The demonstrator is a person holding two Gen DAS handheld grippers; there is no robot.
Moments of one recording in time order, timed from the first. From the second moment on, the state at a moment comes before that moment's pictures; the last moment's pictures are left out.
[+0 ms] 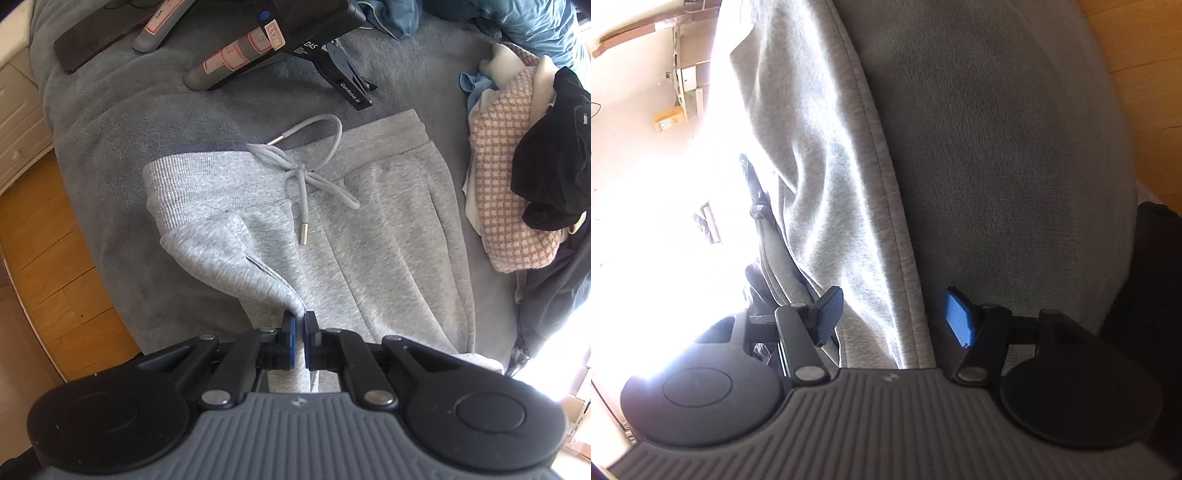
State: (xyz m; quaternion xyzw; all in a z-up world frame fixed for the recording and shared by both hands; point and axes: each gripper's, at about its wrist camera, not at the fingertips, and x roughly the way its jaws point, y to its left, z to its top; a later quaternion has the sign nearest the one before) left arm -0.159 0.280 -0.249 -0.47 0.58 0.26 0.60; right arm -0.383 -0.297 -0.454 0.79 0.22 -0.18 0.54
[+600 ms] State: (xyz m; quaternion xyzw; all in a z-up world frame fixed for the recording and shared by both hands) left arm -0.171 0.284 -0.263 -0.48 0.58 0.29 0.59; right arm -0.338 -0.331 -0.490 0.79 0.24 -0.15 0.55
